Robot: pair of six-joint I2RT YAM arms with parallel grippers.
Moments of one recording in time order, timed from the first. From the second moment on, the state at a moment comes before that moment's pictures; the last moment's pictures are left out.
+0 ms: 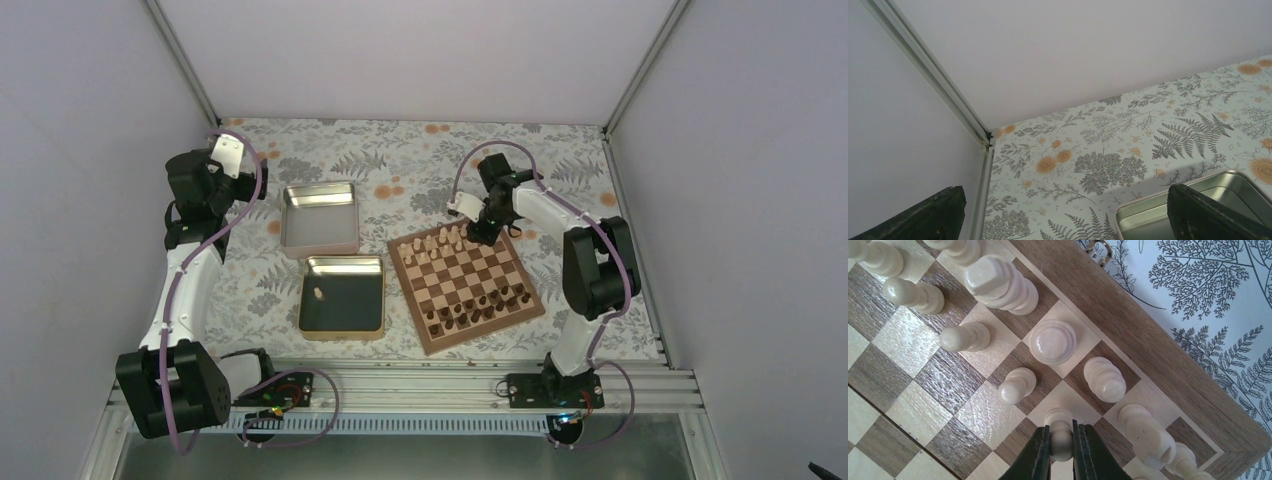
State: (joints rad) left arm 0.20 1.14 0.89 -0.05 0.21 0.31; right arm 0.35 1.82 1.31 -0.84 -0.23 -0.73
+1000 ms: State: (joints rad) left arm 0.20 1.14 0.89 -0.05 0.21 0.31; right arm 0.34 1.84 1.32 -0.85 -0.22 -0.74
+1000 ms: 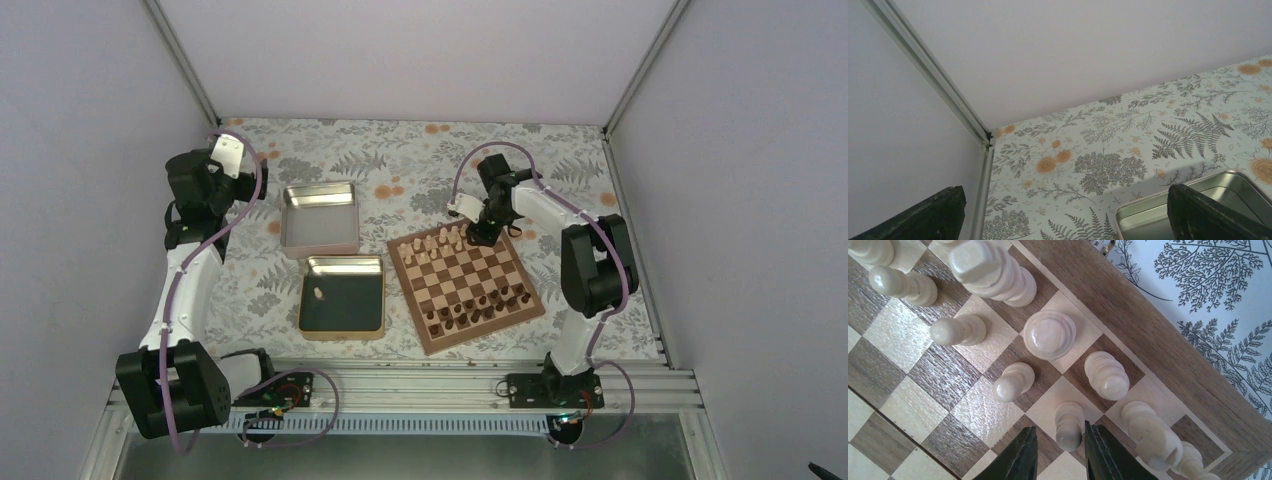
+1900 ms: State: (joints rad) left arm 0.21 1.14 0.89 -0.05 0.17 0.31; right arm 1.08 2.04 1.89 -0.99 -0.26 -0.71
